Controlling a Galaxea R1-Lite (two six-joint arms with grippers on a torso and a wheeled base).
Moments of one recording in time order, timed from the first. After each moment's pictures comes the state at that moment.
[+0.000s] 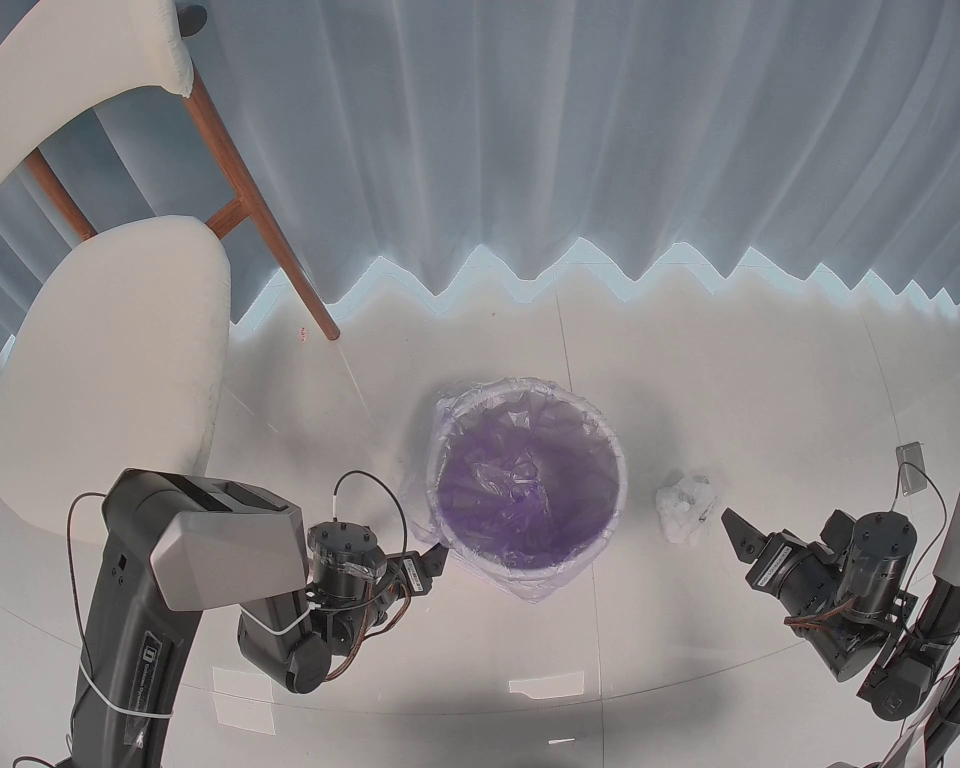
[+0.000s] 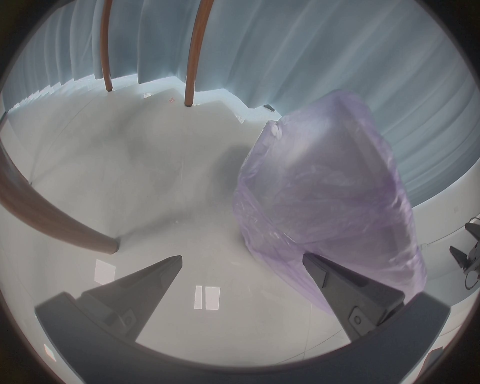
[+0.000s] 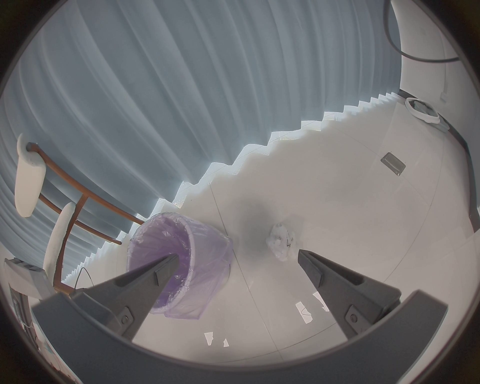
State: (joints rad) left arm -0.48 2.53 -0.73 -1.39 0.15 -0.50; right arm 0.49 1.87 -0.02 -1.55 -0.41 0.58
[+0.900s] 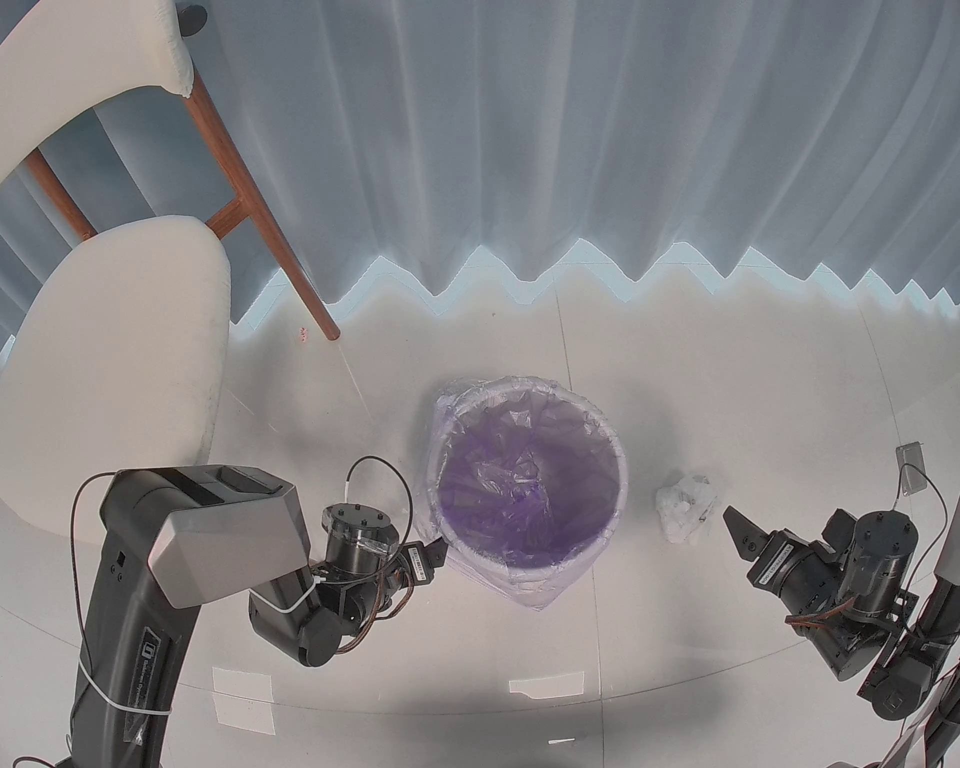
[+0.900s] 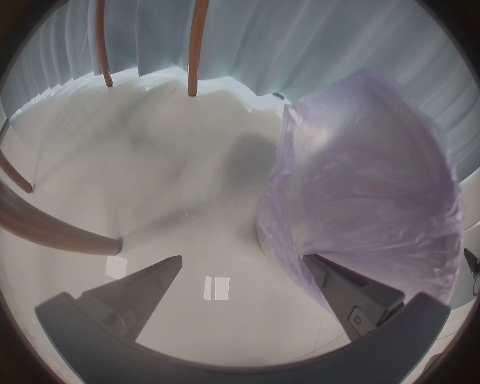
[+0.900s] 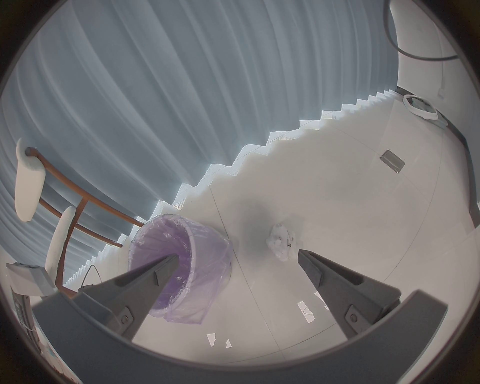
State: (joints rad) left arm -0.46 2.53 -0.88 -1.16 0.16 -0.49; right arm 0.49 1.87 -0.02 -1.55 -0.41 0.59
